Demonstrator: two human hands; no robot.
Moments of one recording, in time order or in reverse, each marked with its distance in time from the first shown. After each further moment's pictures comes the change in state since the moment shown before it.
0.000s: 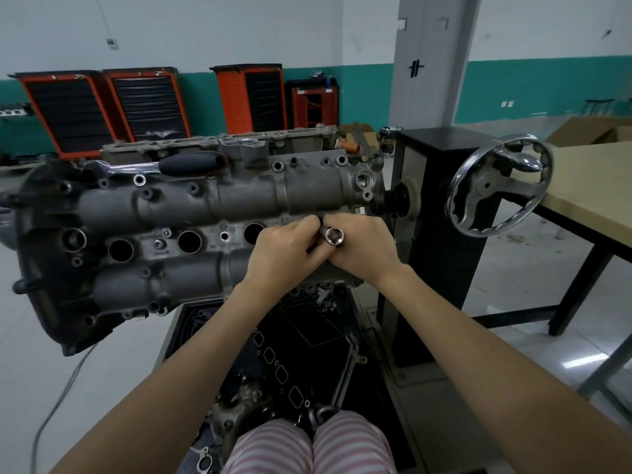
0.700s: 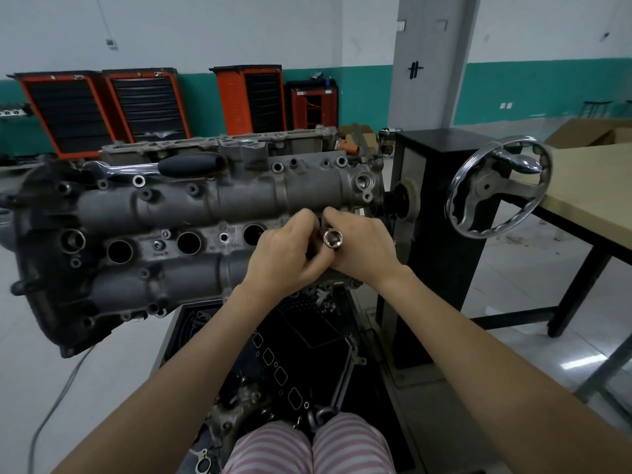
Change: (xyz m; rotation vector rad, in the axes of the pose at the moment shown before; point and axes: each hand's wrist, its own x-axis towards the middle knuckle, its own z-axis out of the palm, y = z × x) left_hand -0.001 0.002 -0.003 -0.123 -0.028 -0.031; right_hand 0.002 0.001 0.003 -0.055 0.007 -0.004
